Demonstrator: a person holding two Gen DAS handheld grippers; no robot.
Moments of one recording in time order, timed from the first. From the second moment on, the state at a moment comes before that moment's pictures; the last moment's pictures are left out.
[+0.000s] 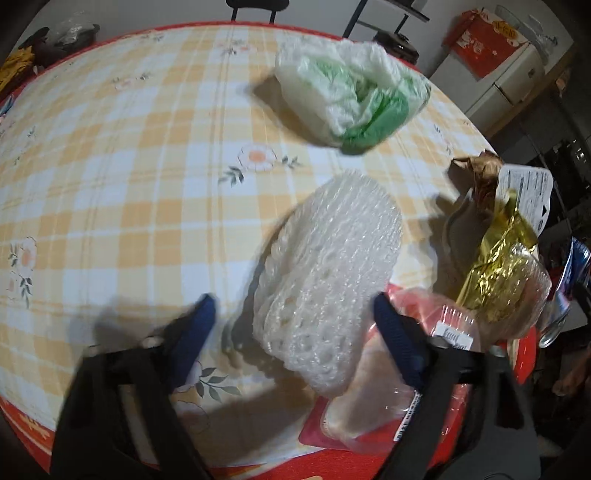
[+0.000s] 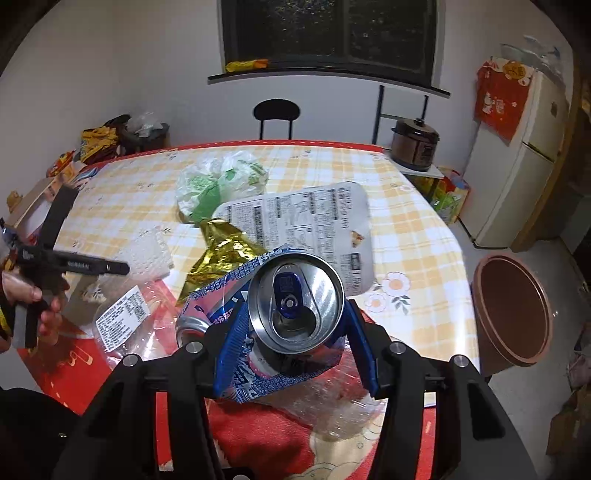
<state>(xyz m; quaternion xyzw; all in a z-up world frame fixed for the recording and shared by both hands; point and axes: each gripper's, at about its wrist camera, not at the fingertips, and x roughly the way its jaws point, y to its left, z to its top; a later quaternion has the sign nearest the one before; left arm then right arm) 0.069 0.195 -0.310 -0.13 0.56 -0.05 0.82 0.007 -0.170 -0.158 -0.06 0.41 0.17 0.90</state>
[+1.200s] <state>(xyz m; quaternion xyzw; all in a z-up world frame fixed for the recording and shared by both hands) 0.060 0.053 -0.148 -0.15 0.36 -0.02 0.92 0.081 -0.420 -0.142 0.00 0.37 0.00 0.93</state>
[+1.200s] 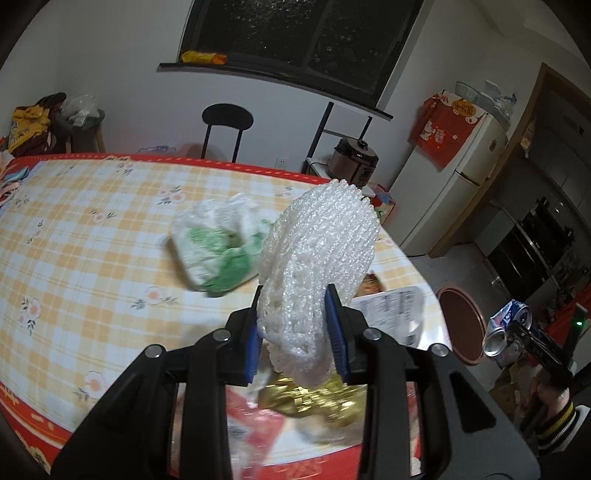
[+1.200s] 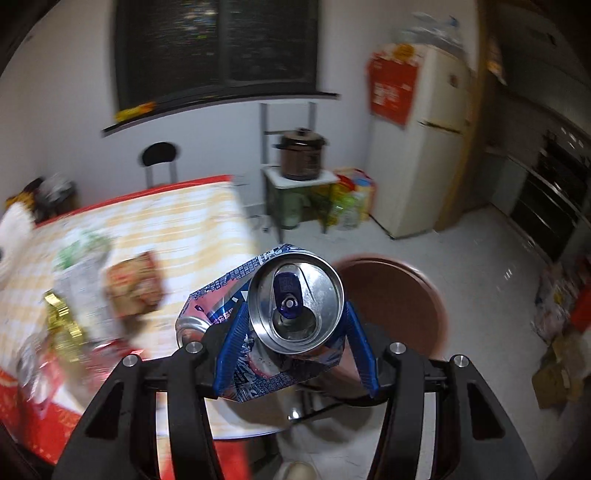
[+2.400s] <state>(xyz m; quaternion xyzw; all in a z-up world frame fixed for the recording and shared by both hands) 0.250 -0.384 -0.178 -0.09 0.42 -0.30 0.85 0.069 -0.674 -0.152 0.08 0.34 -0.10 0.93</state>
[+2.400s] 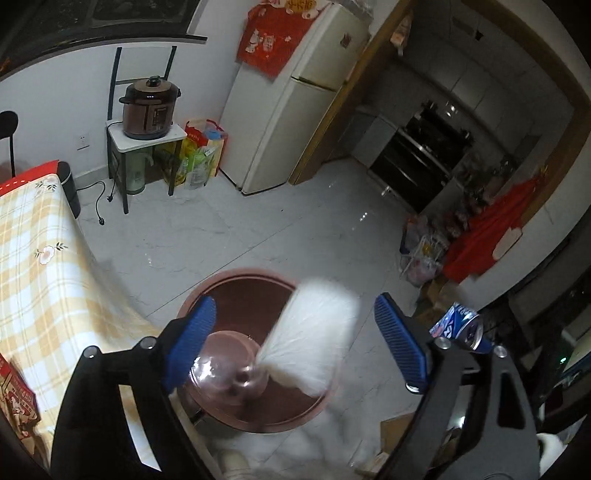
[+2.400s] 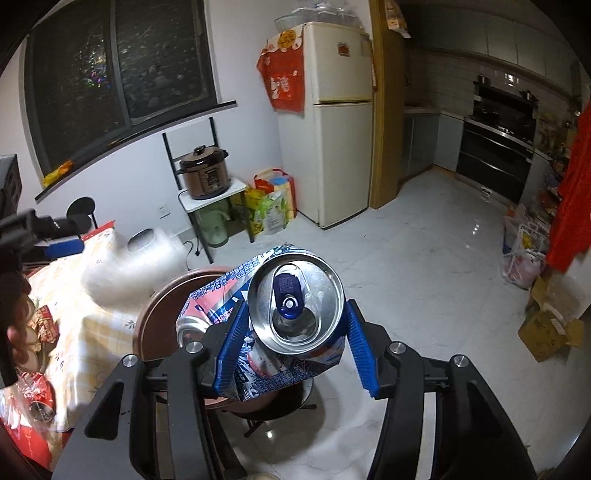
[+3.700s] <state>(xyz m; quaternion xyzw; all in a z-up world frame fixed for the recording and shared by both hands) 0.040 -0.021 -0.075 -0.19 0.27 0.16 0.93 0.167 -0.570 -0.137 0.05 0.35 -0.01 0.94</state>
